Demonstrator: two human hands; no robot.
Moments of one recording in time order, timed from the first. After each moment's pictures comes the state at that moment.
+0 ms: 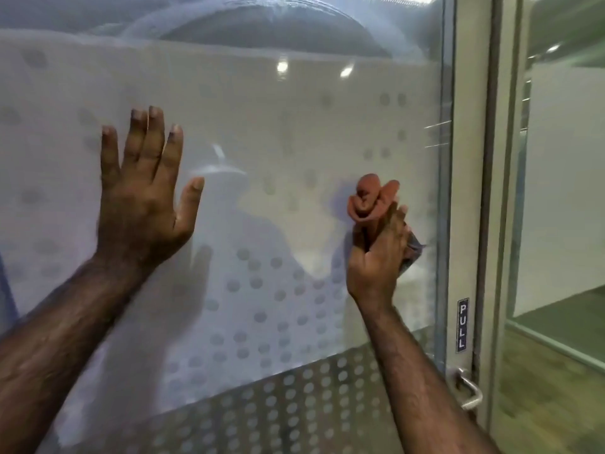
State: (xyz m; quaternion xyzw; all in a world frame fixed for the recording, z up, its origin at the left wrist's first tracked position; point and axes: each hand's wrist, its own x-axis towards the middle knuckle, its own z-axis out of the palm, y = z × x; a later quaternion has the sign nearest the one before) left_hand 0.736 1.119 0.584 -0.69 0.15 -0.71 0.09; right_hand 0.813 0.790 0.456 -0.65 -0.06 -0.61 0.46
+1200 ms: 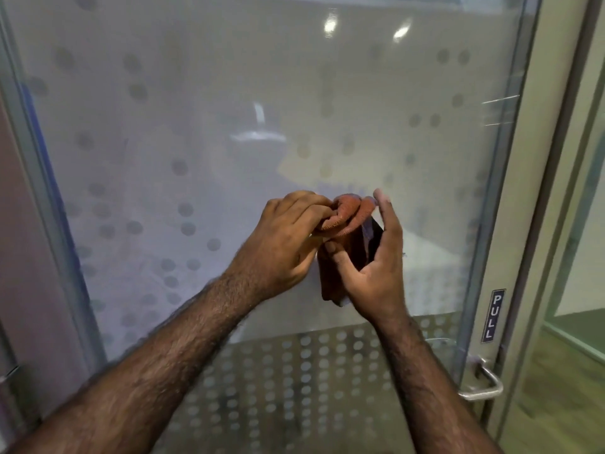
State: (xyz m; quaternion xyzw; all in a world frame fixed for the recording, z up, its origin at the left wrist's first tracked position) left_hand 0.703 1.005 0.491 -0.83 0.32 -0.46 -0.06; right_hand 0.753 0.815 0.422 -0.68 -0.27 -0.45 0.51
